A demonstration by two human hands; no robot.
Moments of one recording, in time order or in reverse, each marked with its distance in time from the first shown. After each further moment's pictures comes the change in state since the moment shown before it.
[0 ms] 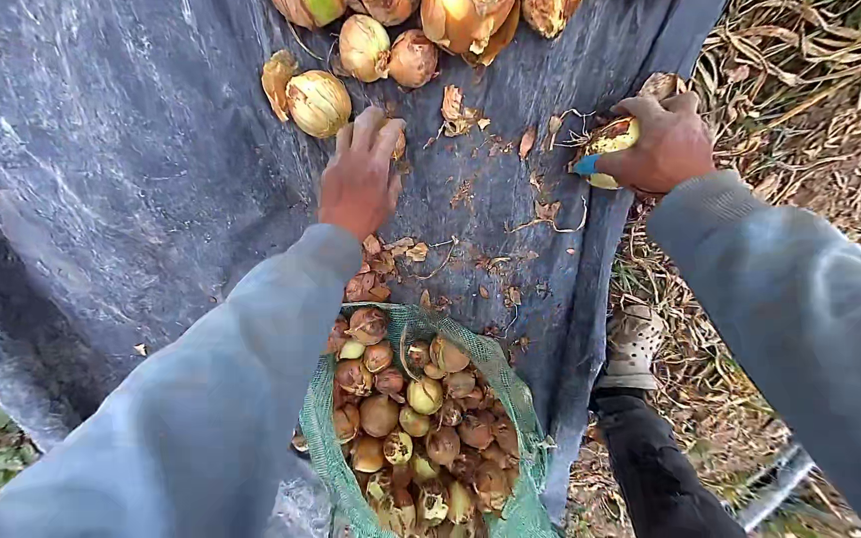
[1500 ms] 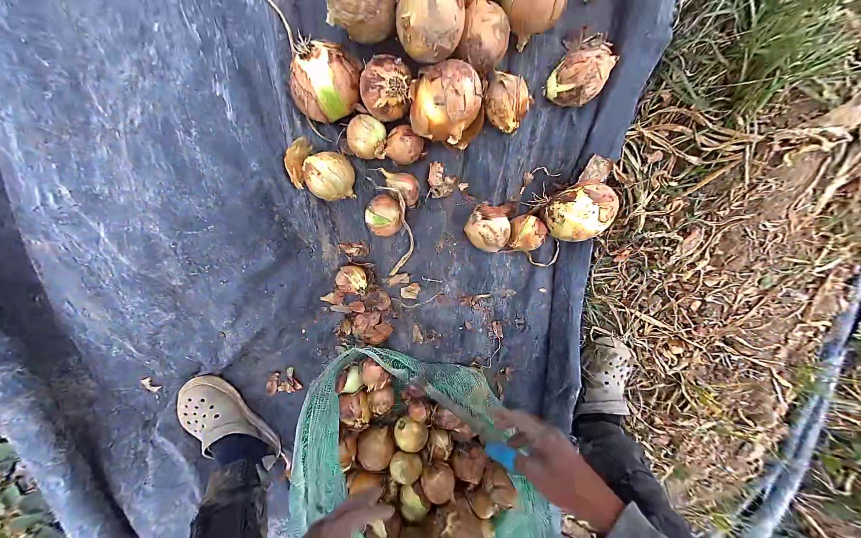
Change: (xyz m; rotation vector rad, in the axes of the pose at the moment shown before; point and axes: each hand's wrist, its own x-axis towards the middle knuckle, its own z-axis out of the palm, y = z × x) left_hand -0.341 0.050 -0.056 -1.017 -0.878 -0.387; right_hand -0.302 -0.008 0.070 0.618 -0.697 -0.044
